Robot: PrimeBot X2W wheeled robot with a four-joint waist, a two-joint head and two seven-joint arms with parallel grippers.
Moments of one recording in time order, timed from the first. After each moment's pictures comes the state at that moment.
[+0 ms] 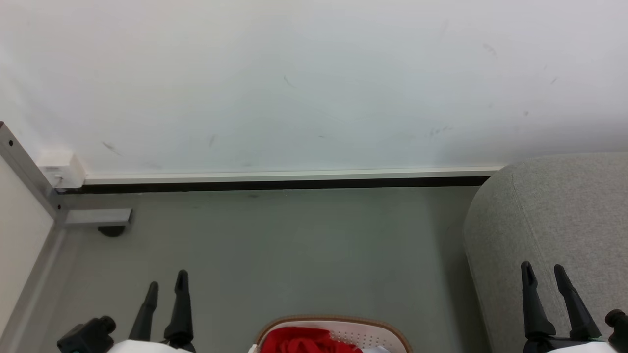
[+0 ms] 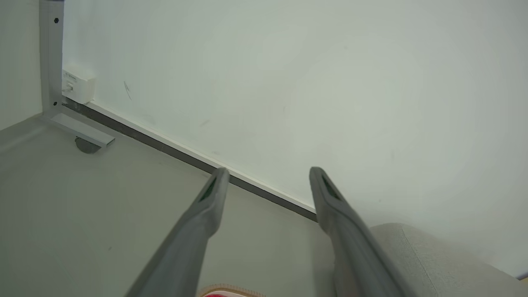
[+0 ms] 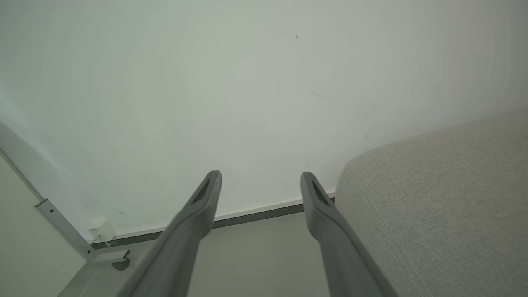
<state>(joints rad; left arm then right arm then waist) -0.02 0.04 0.01 0.15 -0.57 -0.06 -0.14 -0.04 -0.13 0.07 0.20 0.55 0.13 -0.23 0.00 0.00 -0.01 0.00</state>
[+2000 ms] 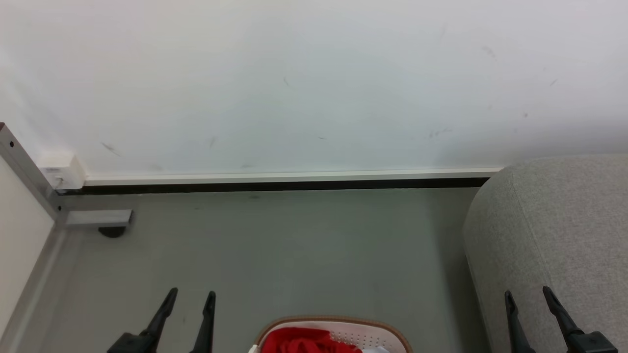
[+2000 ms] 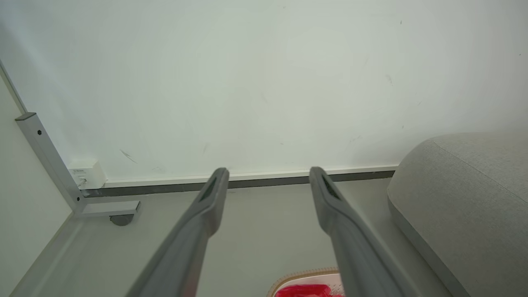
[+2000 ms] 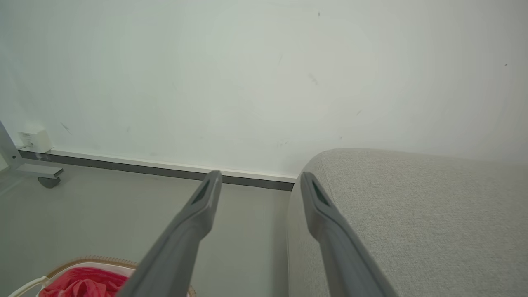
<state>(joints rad) 0.02 0.07 -0.02 0.19 -0.06 -0.12 -0.26 -0.02 -0.05 -0.04 0.31 0.04 0.13 -0.26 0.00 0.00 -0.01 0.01</state>
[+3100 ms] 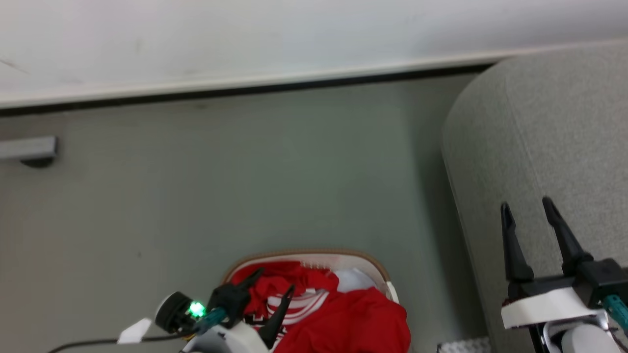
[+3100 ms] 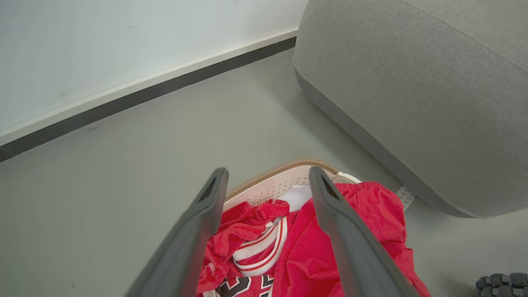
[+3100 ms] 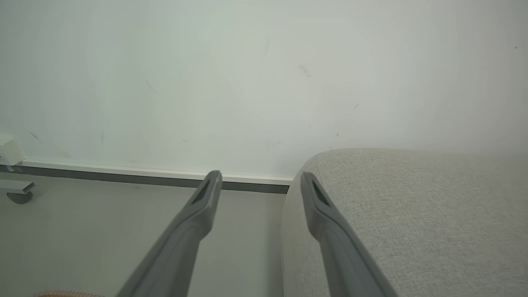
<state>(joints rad) -0.28 0.17 -0.44 0.46 -0.09 -0.13 -0.18 -0.22 -0.05 0.00 0.22 0.09 0.13 -0.26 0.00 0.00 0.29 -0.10</state>
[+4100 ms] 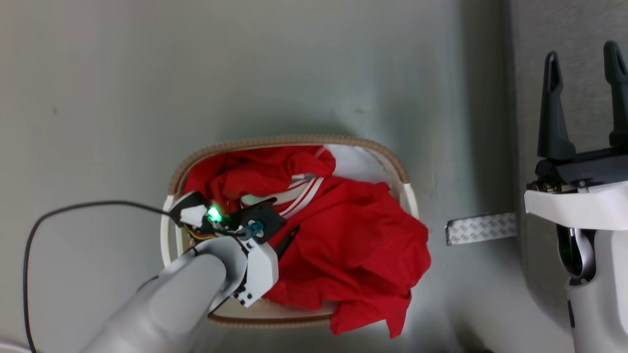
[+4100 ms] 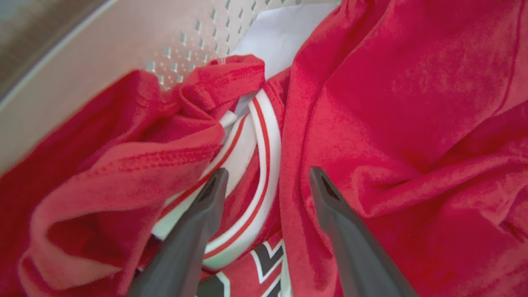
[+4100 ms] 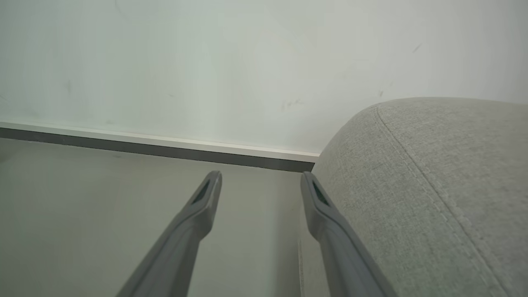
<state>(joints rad) -0.80 0.29 -0.93 0.72 -0.21 -0.13 -0.09 -0.55 -0.05 -0.01 0.06 0.09 0.13 -0.26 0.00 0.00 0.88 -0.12</state>
